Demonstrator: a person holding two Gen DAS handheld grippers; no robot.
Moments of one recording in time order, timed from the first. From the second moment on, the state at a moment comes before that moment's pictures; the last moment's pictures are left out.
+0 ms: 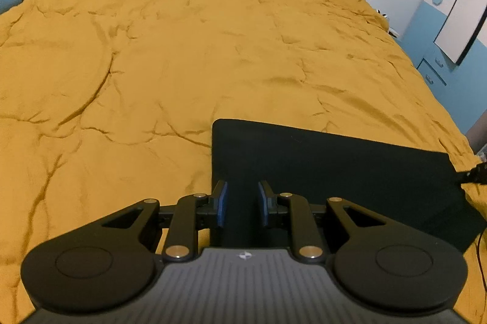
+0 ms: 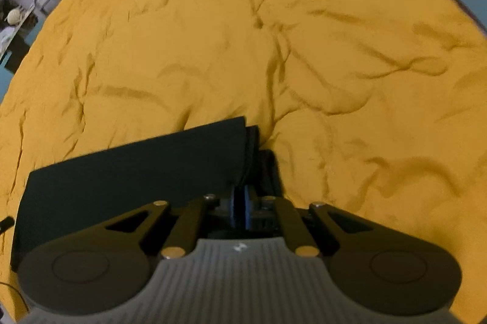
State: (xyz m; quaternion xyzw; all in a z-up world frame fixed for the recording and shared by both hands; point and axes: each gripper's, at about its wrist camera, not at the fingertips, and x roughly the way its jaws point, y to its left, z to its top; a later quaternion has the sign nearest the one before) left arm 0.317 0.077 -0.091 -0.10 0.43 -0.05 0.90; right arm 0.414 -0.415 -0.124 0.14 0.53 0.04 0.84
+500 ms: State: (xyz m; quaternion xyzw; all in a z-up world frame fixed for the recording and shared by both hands) left arm 0.274 0.093 -0.090 -0.12 0.42 -0.02 0.90; right arm 0.352 -0.457 -0.156 0.41 0.50 0.03 0.77
